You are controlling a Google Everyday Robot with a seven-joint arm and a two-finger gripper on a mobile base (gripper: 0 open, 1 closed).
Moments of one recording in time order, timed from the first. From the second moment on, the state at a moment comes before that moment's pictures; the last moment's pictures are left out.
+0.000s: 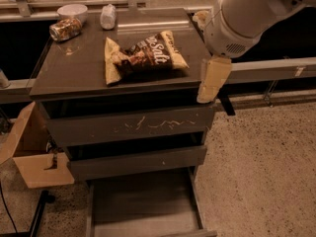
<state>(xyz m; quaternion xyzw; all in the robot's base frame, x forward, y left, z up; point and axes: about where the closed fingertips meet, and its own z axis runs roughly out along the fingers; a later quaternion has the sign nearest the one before) 0.546 -0.103 0.968 -0.69 0.66 -0.08 0.29</state>
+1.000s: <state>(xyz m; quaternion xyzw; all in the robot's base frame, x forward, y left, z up) 0.546 -0.034 0.977 -0.75 0.57 -0.08 0.33</state>
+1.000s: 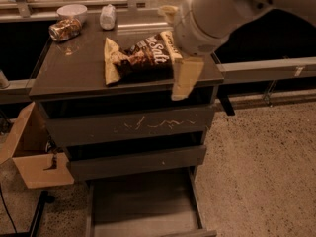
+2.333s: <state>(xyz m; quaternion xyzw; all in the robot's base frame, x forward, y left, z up) 0.604 0.049 0.947 -0.78 0.52 -0.11 0.34</state>
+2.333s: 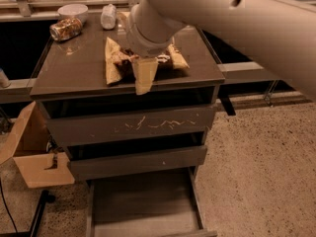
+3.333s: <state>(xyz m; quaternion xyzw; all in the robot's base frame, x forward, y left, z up) 0.642 0.030 0.918 -0.76 0.58 -0.21 0.22</state>
